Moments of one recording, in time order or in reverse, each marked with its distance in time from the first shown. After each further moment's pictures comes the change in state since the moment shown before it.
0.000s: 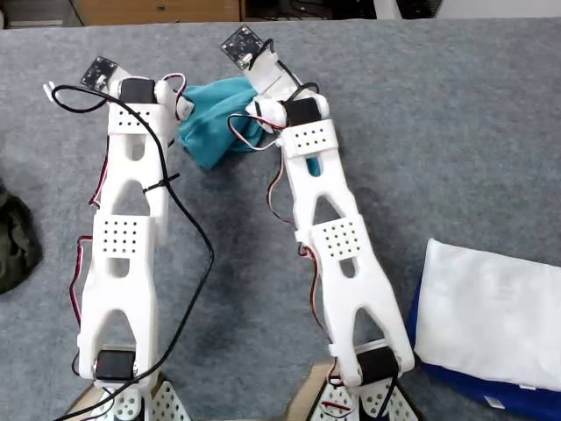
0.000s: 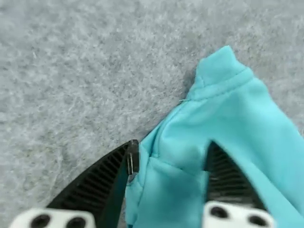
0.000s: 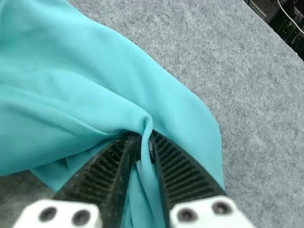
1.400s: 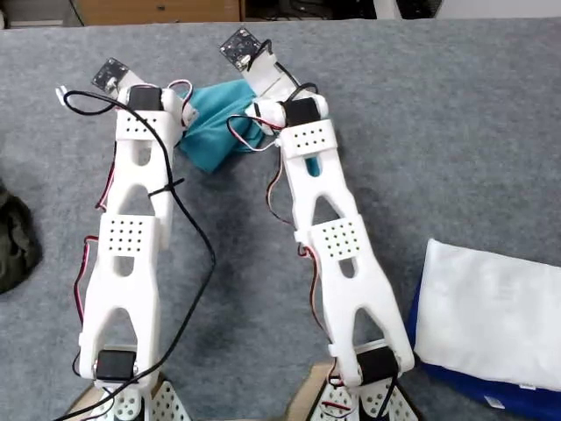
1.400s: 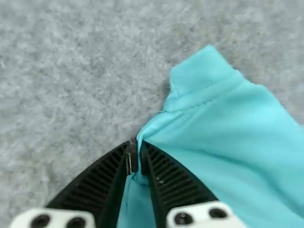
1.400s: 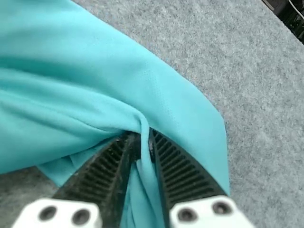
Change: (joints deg) left arm 0.6 5.7 -4.5 -2.7 -3.6; right arm -0.2 0.0 0.0 1.8 0.1
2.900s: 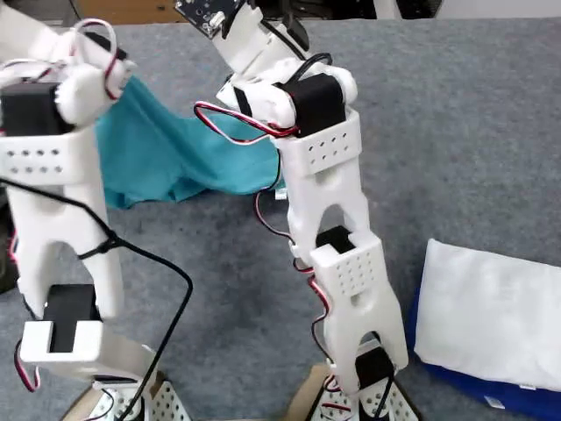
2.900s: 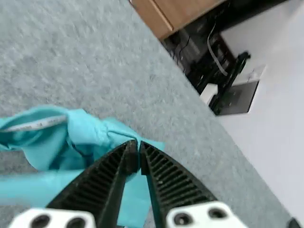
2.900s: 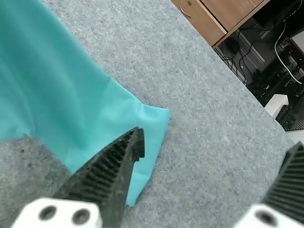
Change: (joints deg) left arm -3.3 -71.6 44.9 0.3 -4.9; right arm -8.0 -39.2 -0.4 33.8 -1.8
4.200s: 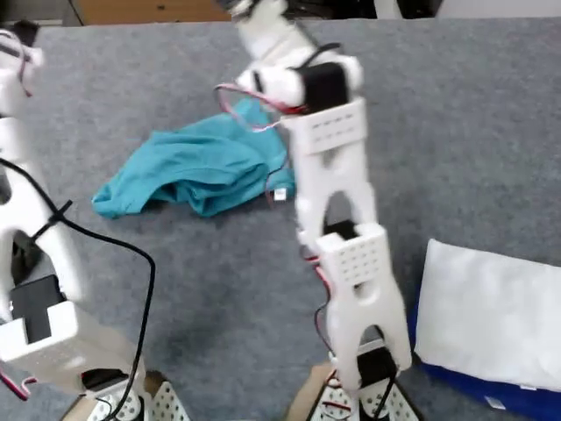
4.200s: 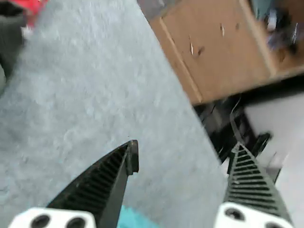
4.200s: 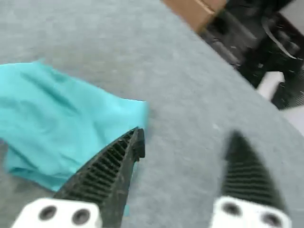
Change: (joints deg) left arm -21.6 4.4 14.4 -24.3 -2.7; right arm 1.8 5.9 4.0 -6.9 -0.8
